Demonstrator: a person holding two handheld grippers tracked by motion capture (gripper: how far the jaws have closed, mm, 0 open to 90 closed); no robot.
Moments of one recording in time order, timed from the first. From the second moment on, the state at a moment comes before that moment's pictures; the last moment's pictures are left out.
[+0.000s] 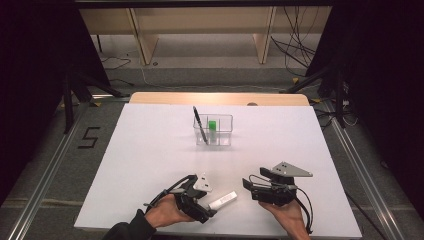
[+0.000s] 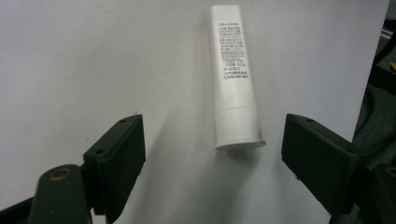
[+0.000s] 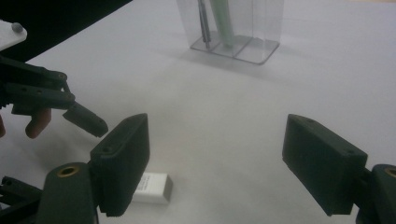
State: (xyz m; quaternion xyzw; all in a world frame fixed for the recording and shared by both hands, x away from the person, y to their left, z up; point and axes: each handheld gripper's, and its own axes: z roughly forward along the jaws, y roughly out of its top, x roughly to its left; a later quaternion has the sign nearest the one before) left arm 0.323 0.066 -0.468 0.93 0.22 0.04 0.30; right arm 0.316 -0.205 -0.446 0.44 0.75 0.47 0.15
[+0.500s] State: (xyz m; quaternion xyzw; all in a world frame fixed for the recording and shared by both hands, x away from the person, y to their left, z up) left arm 0.321 0.058 -0.470 0.94 0.21 0.05 0.27; right arm 0.302 -0.206 -0.453 0.44 0.76 0.46 0.15
